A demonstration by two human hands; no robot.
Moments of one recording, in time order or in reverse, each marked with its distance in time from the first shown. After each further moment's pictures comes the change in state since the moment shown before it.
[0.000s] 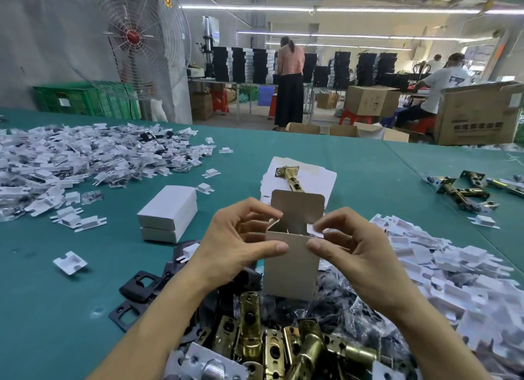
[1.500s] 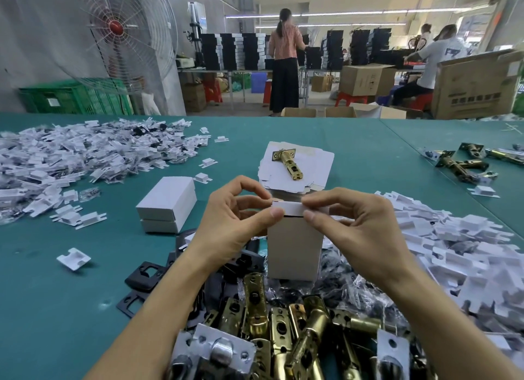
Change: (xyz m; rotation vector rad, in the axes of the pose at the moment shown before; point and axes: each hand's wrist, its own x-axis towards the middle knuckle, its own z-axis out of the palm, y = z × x) left_hand -0.001 0.009 0.002 -0.125 0.015 -0.069; right_hand -0.002 -0.009 0.009 -0.129 0.164 -0.088
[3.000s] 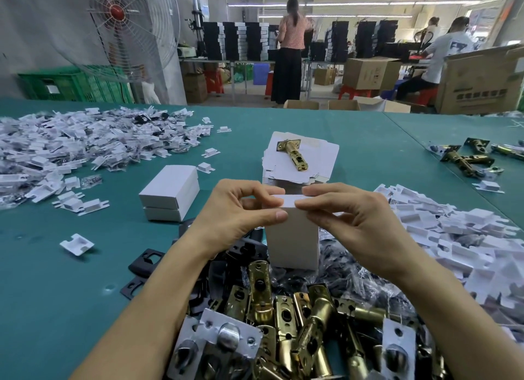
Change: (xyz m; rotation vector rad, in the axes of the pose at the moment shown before) left_hand 0.002 -0.006 -0.007 0.023 -0.028 -0.078; right_hand 0.002 0.006 -0.002 -0.144 -0.214 -0.073
